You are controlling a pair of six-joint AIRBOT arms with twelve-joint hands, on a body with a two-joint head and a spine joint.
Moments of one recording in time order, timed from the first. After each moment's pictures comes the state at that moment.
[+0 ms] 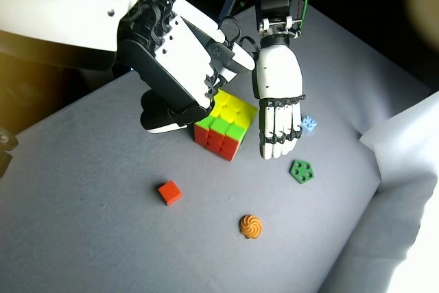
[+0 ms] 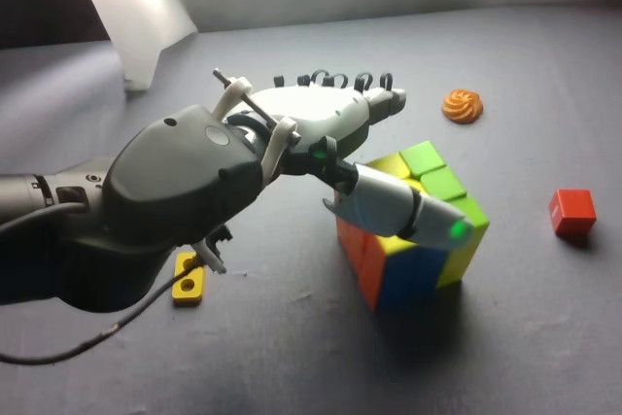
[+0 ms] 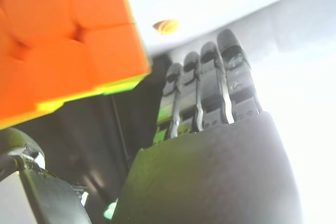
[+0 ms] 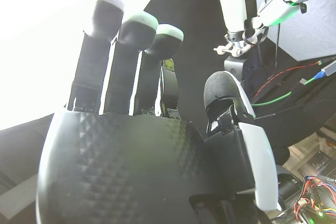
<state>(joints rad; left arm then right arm) 0.51 -1.26 0.99 -1.27 -0.50 1.91 -0.10 -0.48 0.83 -1.43 0.40 0.12</state>
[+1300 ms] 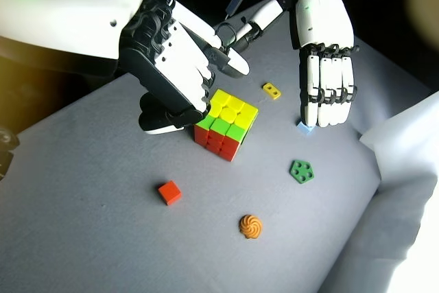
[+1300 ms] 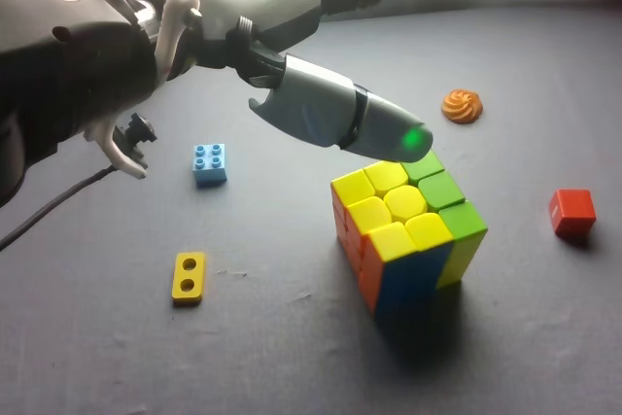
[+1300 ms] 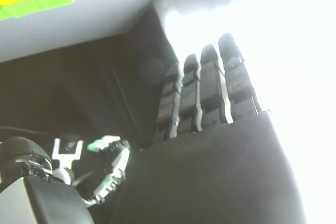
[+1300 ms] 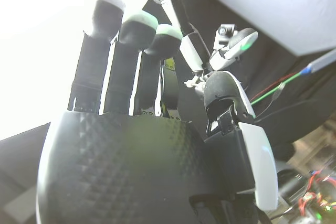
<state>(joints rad) 0.30 -1.02 0.89 -1.35 -0.30 2.11 -0.11 -0.48 0.83 -1.45 0.40 0.24</state>
